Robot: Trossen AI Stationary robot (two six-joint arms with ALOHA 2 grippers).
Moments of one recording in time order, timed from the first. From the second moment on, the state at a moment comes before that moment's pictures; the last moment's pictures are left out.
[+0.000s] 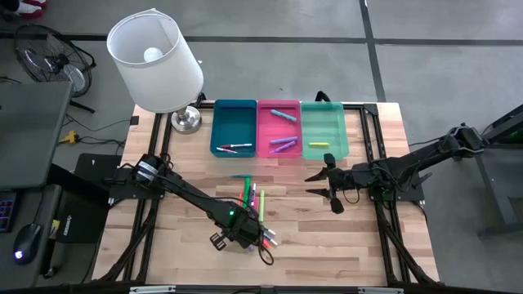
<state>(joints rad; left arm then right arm) -0.45 2.05 1.39 -0.80 0.04 0.37 0.30 0.91 0.40 0.23 0.23 0.09</state>
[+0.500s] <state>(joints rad) -0.45 2.06 1.63 -0.88 -0.23 0.35 0.30 0.96 0.40 0.22 0.18 0.12</state>
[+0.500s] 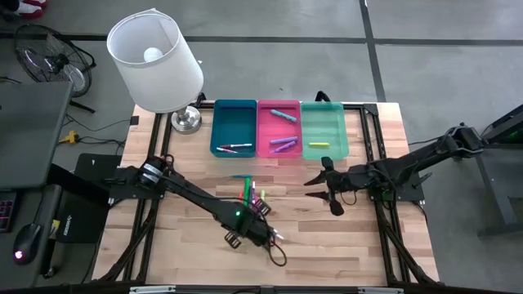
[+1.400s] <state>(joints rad) -0.32 2.00 1.79 -0.91 -0.54 0.26 0.43 1.27 0.39 0.49 0.36 -0.08</state>
